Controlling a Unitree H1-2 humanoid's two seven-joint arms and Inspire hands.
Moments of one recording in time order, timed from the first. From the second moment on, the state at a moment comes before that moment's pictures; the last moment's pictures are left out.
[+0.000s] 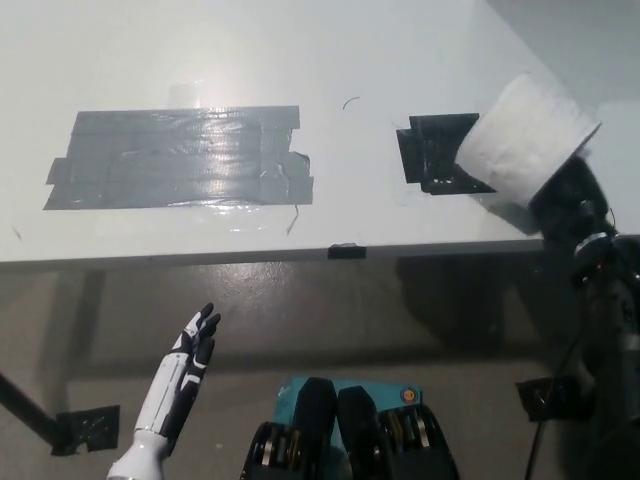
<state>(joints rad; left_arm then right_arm) -0.04 0.13 -0.06 0.11 0.17 -0.16 -0.03 -0.81 -0.06 -0.58 0.87 0.24 0.15 0.29</state>
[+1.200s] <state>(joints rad) -0.17 0.14 -0.06 0.13 0.18 -0.16 -0.03 -0.81 -0.01 -0.43 0.49 0.45 0.44 0.20</state>
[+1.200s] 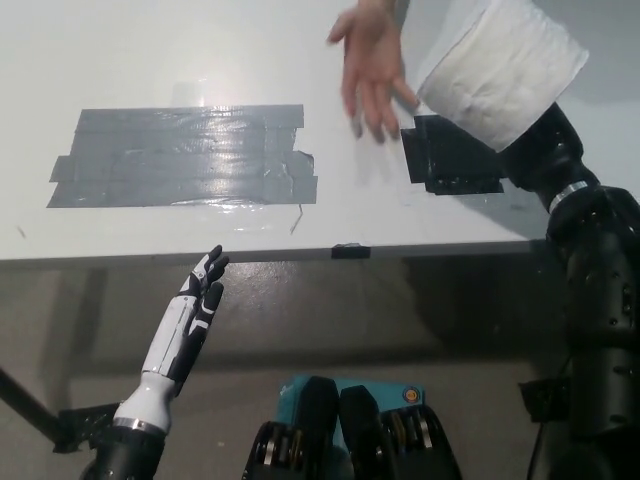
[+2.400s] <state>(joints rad) -0.17 0.14 -0.08 0.12 0.18 -0.16 -0.03 -1.20 -0.16 0.14 1.10 0.00 0.15 0.04</state>
